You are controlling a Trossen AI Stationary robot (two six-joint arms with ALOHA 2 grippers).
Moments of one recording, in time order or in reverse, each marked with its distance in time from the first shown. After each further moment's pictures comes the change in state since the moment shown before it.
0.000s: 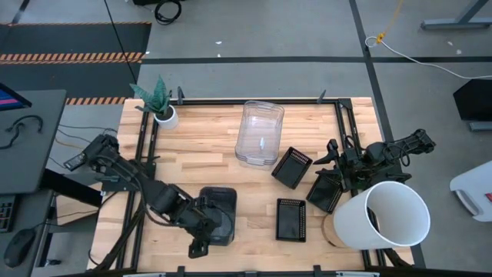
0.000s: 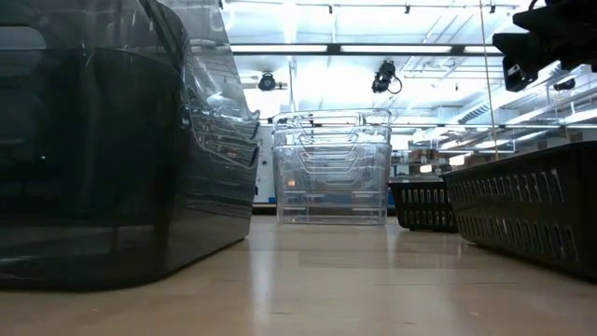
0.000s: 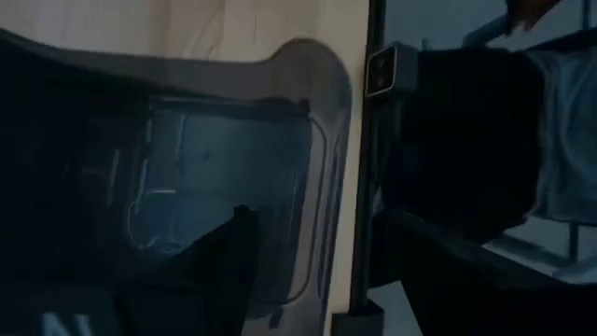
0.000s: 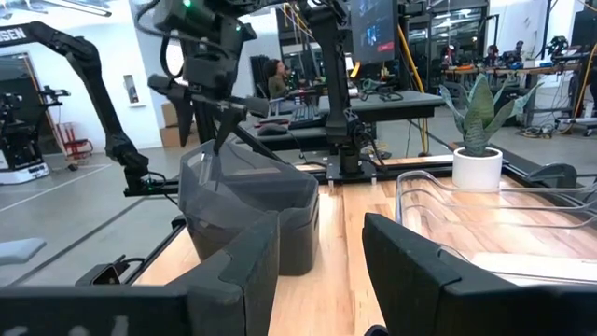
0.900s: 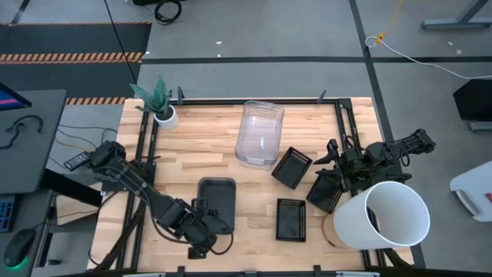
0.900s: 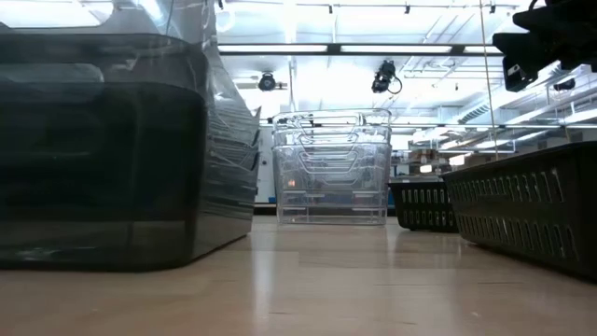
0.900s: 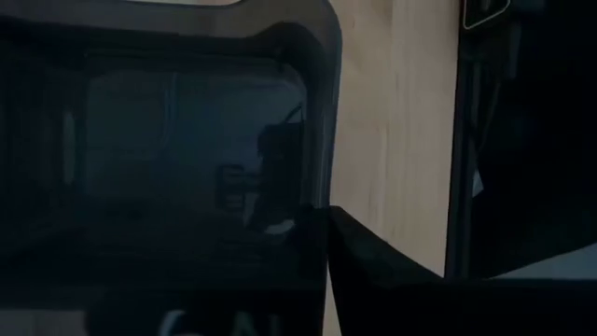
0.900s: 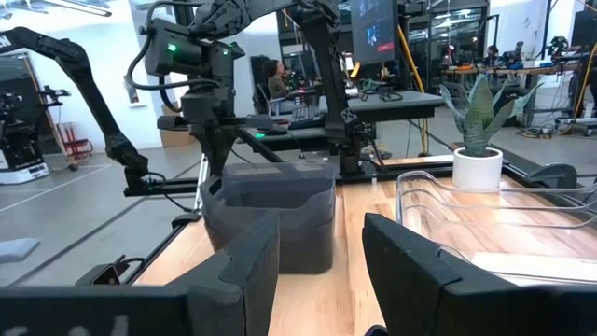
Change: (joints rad) left arm -0.058 0.099 -0.001 -0.110 -0.127 0.062; right arm 0.000 0.000 0.000 0.000 0.000 0.000
